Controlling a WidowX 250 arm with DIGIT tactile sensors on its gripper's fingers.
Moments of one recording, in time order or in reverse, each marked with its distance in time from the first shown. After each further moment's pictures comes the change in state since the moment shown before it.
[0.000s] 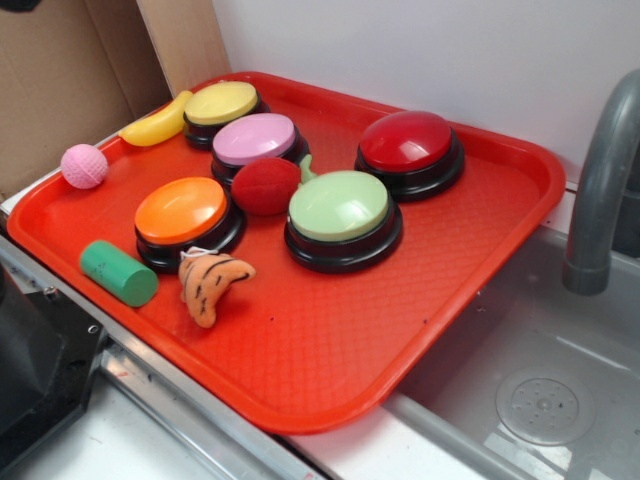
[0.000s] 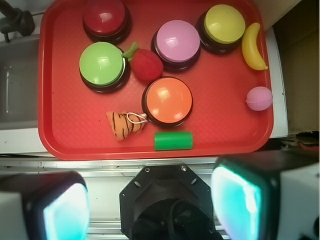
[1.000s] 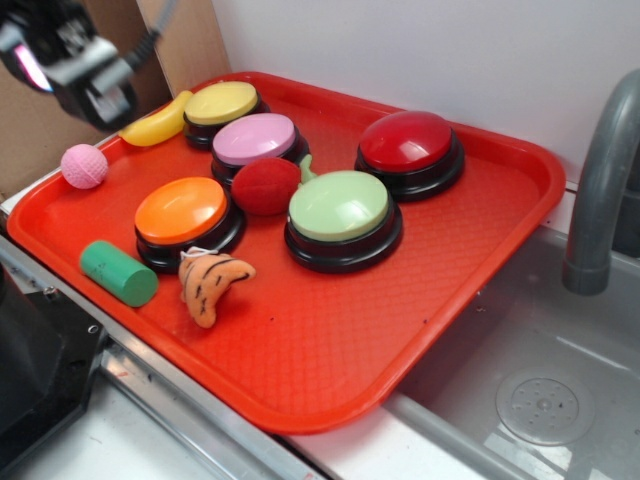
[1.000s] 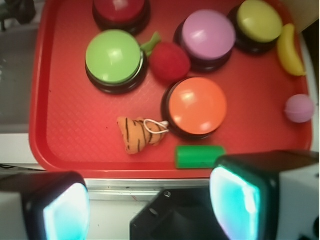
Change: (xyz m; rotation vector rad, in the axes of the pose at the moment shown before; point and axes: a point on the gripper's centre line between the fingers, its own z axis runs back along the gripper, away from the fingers) arm 0.008 -0.035 -0.076 0.009 -0.008 -0.035
